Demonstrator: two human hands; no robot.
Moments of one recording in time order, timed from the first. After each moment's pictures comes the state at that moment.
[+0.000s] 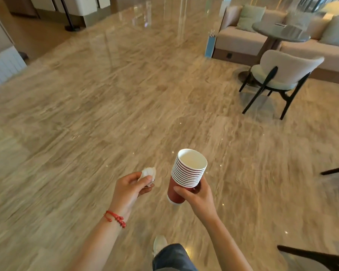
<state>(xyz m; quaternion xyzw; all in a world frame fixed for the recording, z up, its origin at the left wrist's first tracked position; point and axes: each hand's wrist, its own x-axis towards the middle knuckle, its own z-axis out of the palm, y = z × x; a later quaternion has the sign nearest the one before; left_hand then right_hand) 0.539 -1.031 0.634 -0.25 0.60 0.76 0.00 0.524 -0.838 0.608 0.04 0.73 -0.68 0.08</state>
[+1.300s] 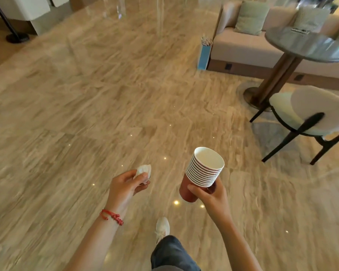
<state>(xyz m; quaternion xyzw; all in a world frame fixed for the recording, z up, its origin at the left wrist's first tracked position) -0.382 -1.161 0.621 -0.22 0.60 0.77 0.05 -0.366 -0.931 0.601 0.11 0.74 -0.67 0.01</state>
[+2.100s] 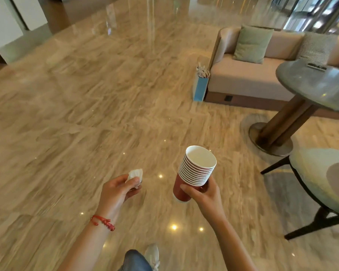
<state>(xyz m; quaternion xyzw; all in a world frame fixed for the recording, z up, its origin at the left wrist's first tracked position) -0.990 -1.153 0.636 -0.22 0.60 0.77 0.04 -0.971 -0.921 0.640 0.11 0.72 -0.68 -0.01</state>
